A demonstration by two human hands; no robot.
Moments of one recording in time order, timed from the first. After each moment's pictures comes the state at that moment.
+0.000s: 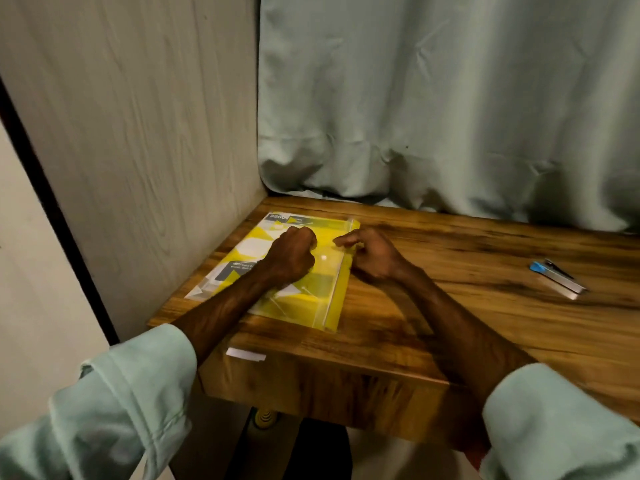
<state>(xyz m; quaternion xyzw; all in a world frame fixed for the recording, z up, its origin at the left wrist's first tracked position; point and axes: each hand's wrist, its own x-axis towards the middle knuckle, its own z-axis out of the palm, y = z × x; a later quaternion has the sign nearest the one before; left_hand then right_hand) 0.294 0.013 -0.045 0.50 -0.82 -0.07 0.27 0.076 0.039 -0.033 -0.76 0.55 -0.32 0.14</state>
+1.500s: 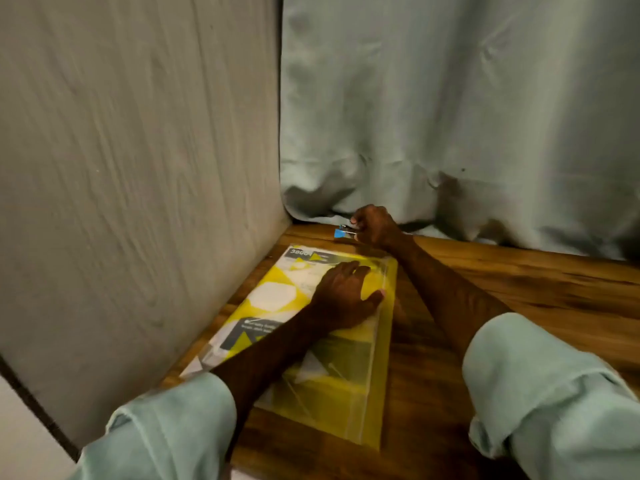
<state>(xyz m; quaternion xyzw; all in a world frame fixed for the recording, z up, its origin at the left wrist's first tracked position) 0.254 -0.063 -0.075 0.47 -0.84 -0.01 0.27 0.099 -0.199 -0.006 -0.74 0.61 -0.27 0.06</state>
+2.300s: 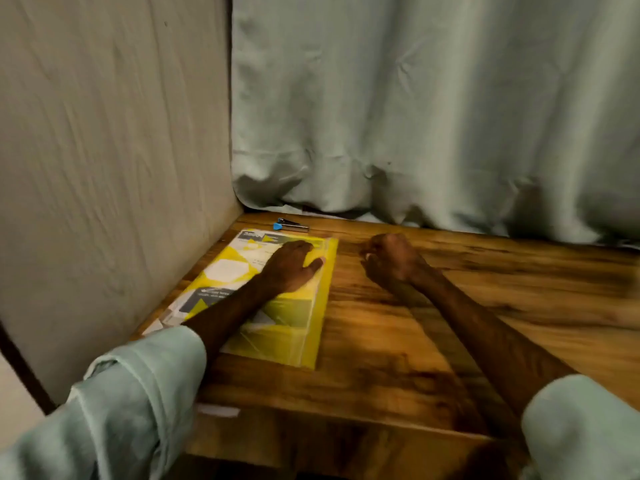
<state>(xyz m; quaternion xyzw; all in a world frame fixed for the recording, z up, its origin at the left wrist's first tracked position) 0.254 -0.051 -0.053 0.52 -0.83 -0.07 0.20 0.004 0.020 -0.002 -0.73 0.65 -0.23 0.03</state>
